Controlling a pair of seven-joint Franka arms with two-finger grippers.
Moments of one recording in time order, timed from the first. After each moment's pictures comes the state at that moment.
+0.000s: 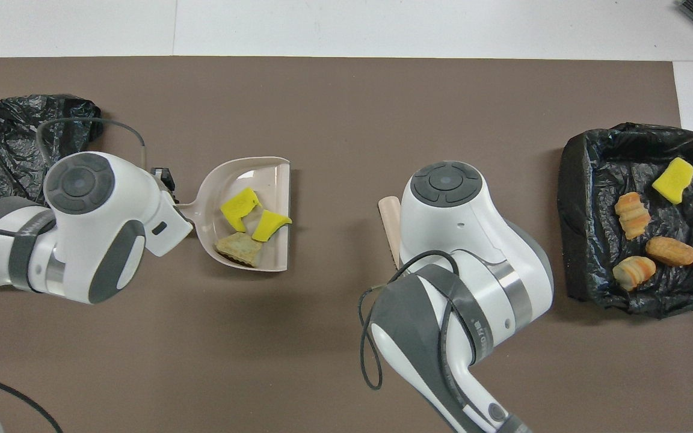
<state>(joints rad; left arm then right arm) -0.25 0.13 0.02 -2.06 0.15 2.27 1.33 0.32 0.16 0.21 -1.82 0.13 1.51 0.32</state>
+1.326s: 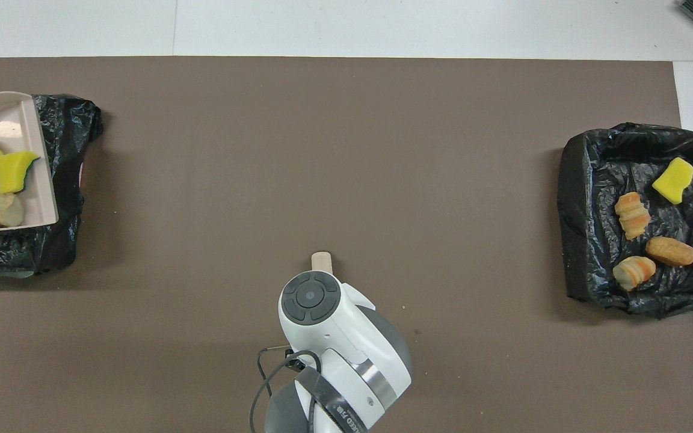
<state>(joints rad) 0.33 0.23 0.04 -1.56 0.15 1.96 1.73 0.61 0.24 0.22 -1.94 0.23 1.86 0.69</state>
